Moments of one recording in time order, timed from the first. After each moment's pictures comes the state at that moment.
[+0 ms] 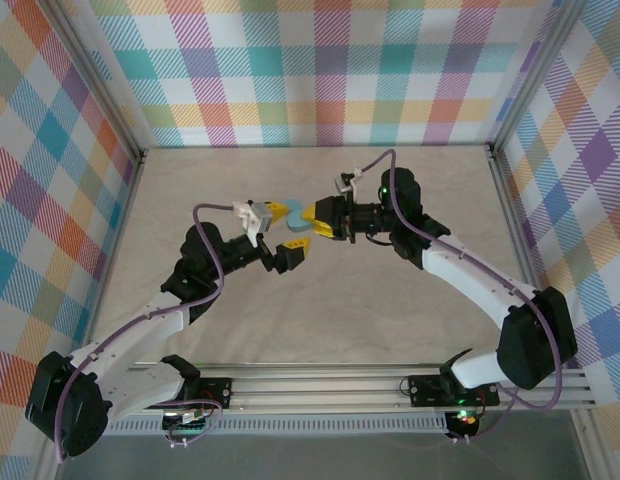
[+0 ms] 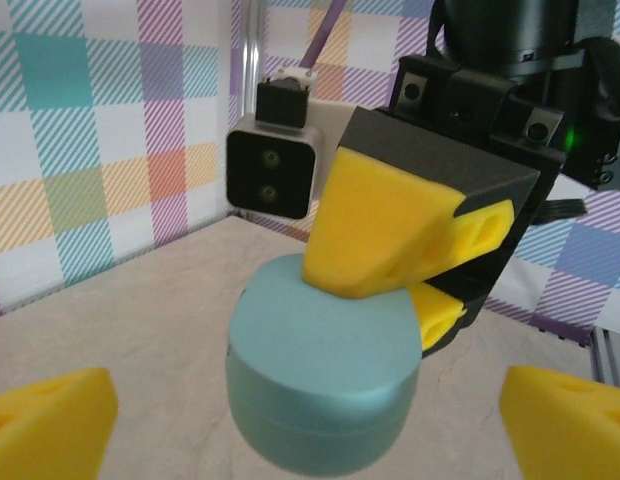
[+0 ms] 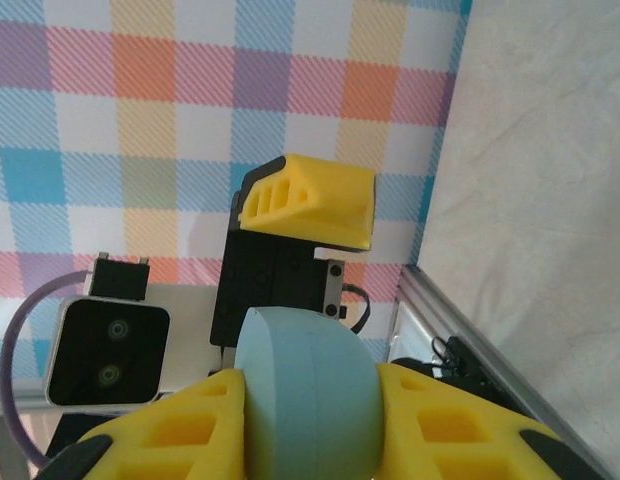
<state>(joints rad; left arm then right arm) -0.55 1.04 0.65 0.39 0.47 -0.10 0.55 1.39 1.06 0.12 -0.90 1.24</state>
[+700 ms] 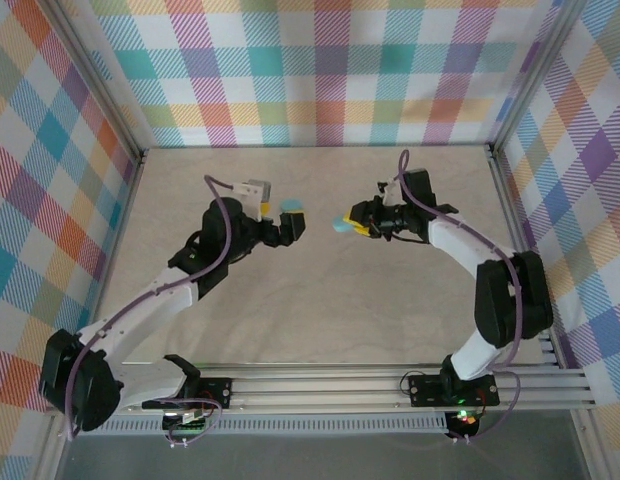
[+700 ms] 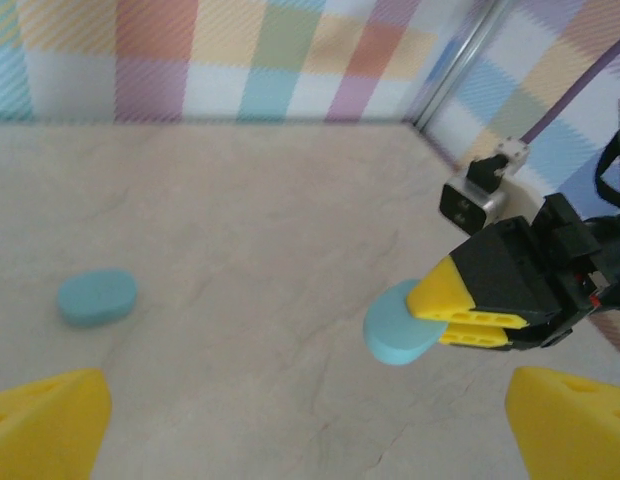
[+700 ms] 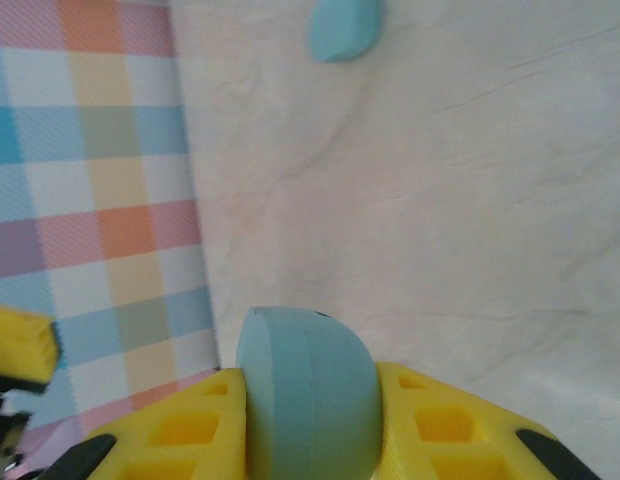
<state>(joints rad) -0.55 1.21 0.91 -0.05 0.09 -0.35 0.27 1.65 1.09 -0.25 -0.77 0.81</state>
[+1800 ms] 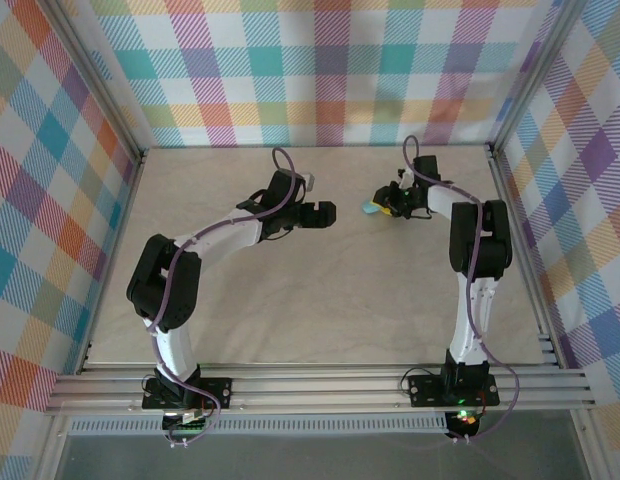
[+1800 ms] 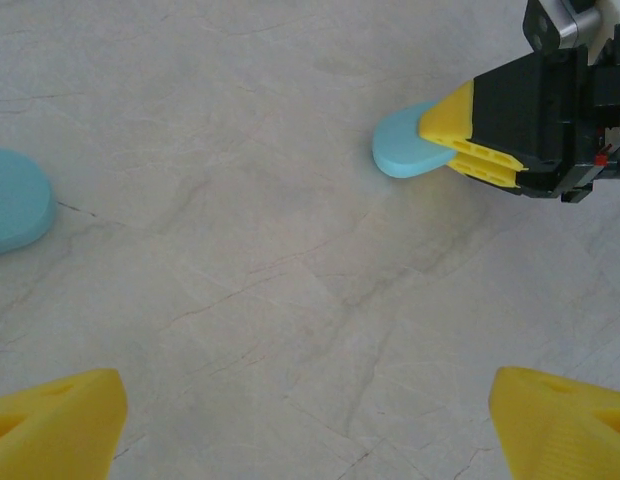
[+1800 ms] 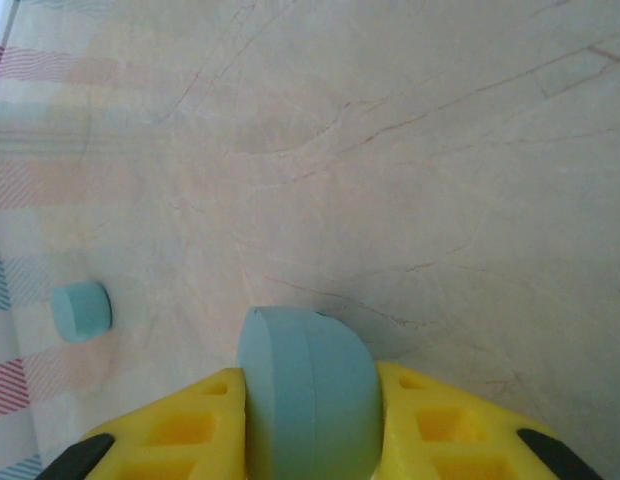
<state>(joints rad) -0.57 1.84 1.35 -0.23 0.14 -0.45 0.08 2.20 1.53 -0.33 -0.60 0.54</state>
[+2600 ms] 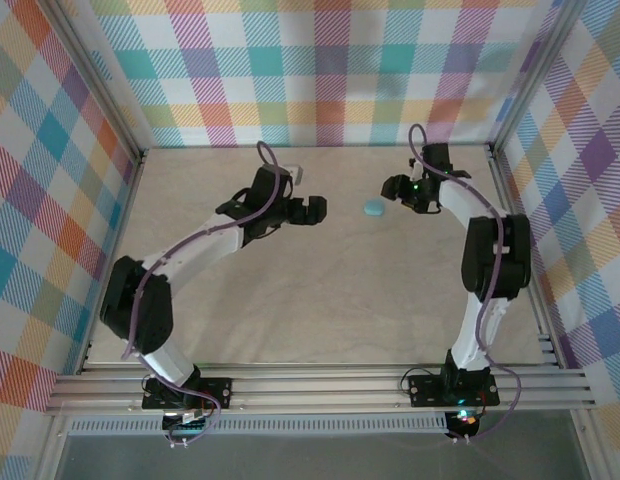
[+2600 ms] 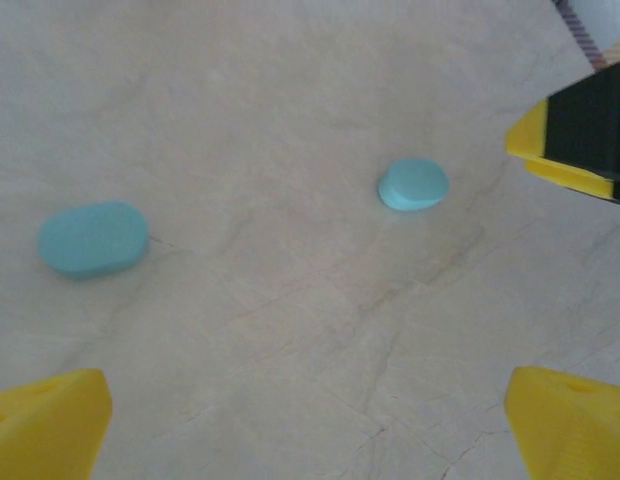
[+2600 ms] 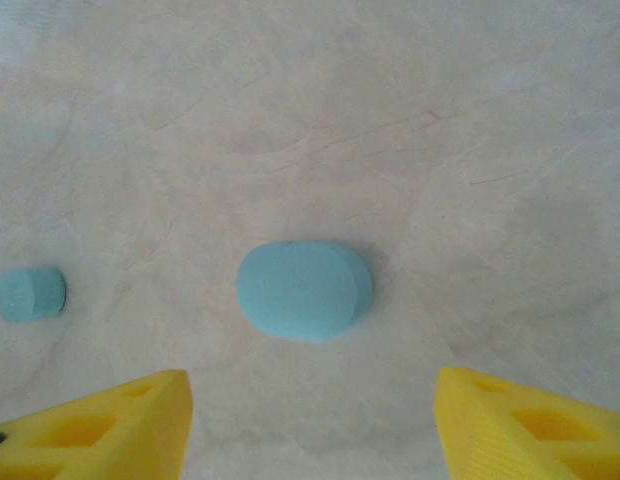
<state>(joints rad) -0.57 1.63 1.30 -0.31 0.03 -0.36 0.08 1.93 1.47 -0.51 -0.36 0.38</state>
